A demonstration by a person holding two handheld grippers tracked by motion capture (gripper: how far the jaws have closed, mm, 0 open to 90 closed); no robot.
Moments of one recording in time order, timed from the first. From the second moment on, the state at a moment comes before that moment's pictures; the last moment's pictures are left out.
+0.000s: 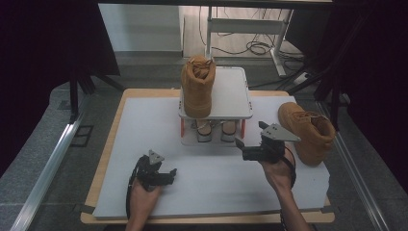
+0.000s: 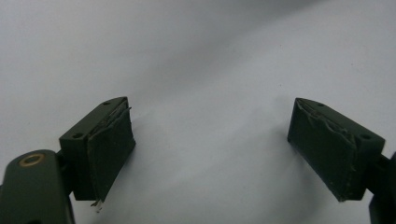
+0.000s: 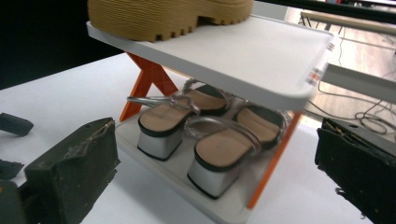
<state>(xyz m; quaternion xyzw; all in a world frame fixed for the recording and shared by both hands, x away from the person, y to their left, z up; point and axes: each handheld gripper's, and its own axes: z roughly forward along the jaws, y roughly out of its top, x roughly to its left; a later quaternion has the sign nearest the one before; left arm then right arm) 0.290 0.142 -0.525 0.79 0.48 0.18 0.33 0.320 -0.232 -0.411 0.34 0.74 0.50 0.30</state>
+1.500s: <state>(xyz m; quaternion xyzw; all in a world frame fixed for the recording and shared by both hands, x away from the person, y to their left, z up) 0.290 0.142 -0.525 0.79 0.48 0.18 0.33 0.269 -0.400 -0.451 0.51 0.64 0.43 0.37</state>
